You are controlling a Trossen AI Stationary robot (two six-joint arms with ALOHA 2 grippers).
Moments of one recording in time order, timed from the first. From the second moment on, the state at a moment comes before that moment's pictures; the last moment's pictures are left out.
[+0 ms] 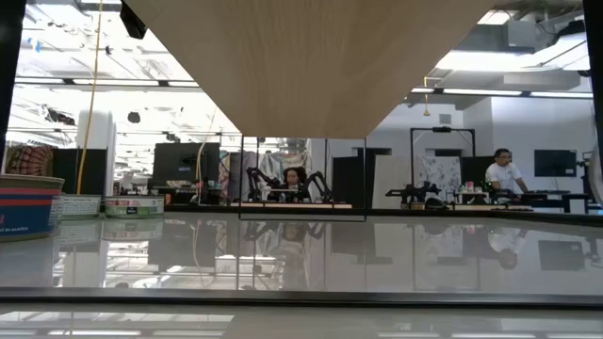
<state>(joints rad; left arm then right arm) -0.41 0.76 0.65 0.01 -0.57 -0.28 0.93 1.61 1.06 -1.15 0.40 0.92</state>
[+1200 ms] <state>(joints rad) -0.41 0.76 0.65 0.06 -0.60 -0.35 0.78 1.68 1.47 -0.59 1.19 -0.58</state>
